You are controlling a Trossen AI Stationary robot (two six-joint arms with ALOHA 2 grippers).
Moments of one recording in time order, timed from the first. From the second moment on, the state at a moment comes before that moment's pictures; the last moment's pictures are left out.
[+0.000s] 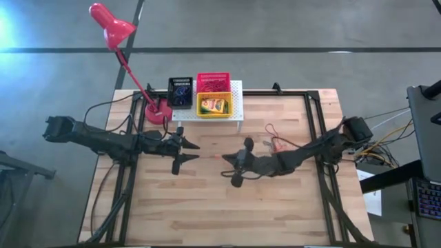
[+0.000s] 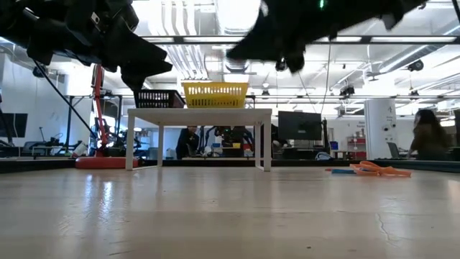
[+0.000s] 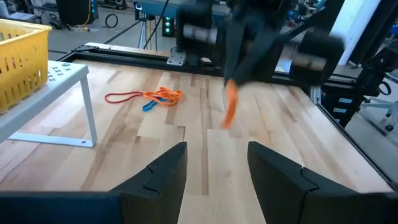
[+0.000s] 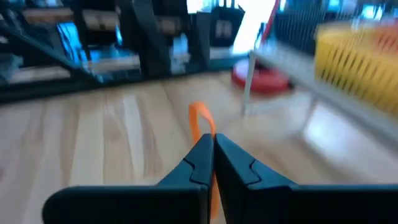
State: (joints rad) left arm -0.05 1.03 0.32 0.48 0.00 -0.13; right arm 0.31 1.68 0.86 0.50 0.63 0.23
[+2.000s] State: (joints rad) left arm -0.06 1.03 0.32 0.44 -0.02 -0.13; right arm -0.45 2.06 2.30 -1.35 0.06 -0.06
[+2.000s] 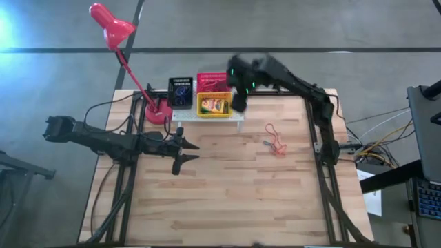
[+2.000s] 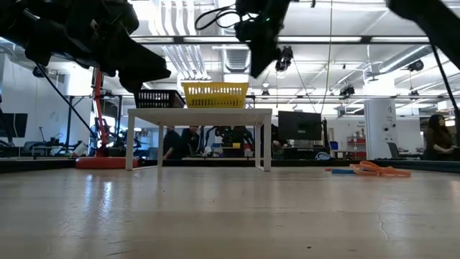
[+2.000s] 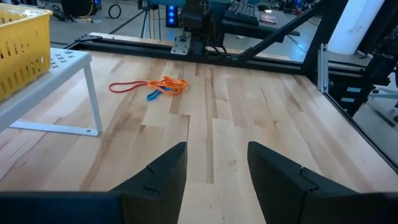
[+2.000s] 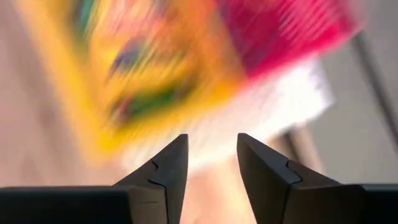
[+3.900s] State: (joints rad) left arm -0.06 1.03 0.32 0.48 -0.04 -0.11; right arm -0.05 1.28 0.75 -0.68 -0.01 0.76
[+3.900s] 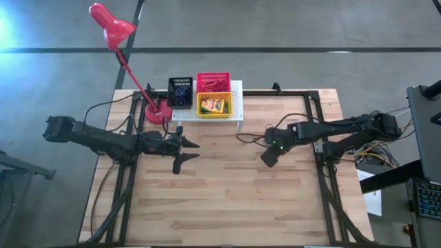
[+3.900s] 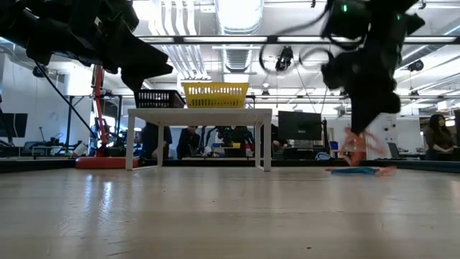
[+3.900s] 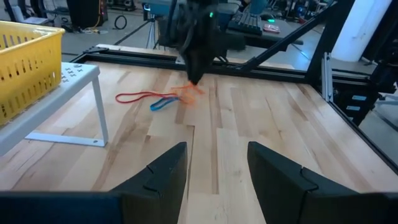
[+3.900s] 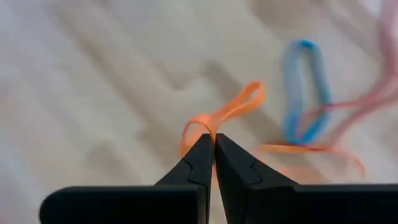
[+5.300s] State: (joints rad) left arm -0.06 1.03 0.32 0.48 -0.05 -0.13; right arm -0.01 1.84 1.03 -0.33 -0.29 0.39
